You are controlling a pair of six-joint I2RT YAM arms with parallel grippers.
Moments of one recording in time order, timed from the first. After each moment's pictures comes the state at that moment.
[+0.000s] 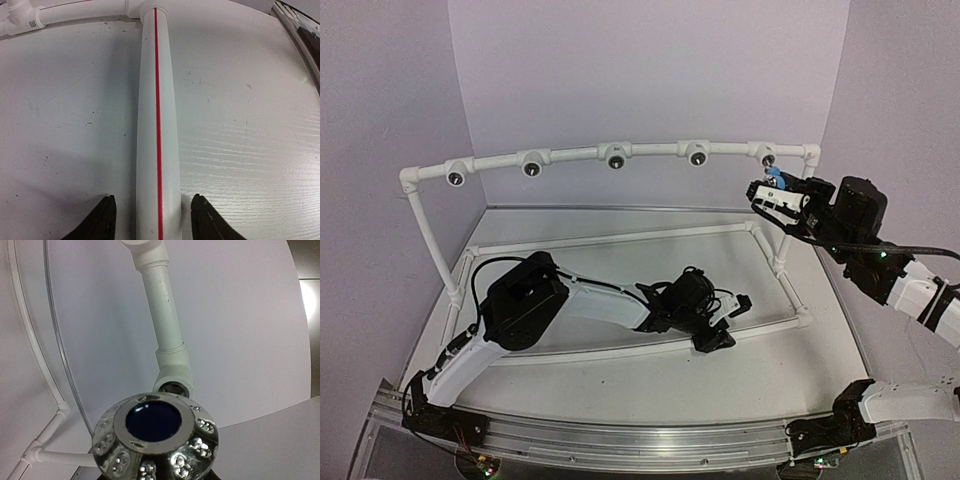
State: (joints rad) left arm -1.13 2.52 1.86 0.02 0.30 0.15; right arm 0.55 1.02 0.90 0.10 0.30 -1.32
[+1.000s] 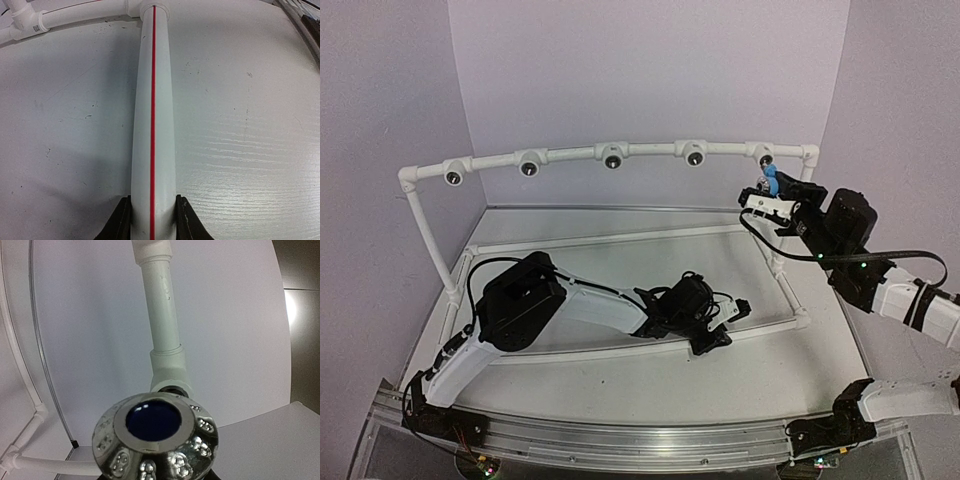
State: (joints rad) left arm -1.15 2.48 1.79 0.06 0.23 0.19; right arm 0.55 1.07 0.80 0.38 0.31 -1.45
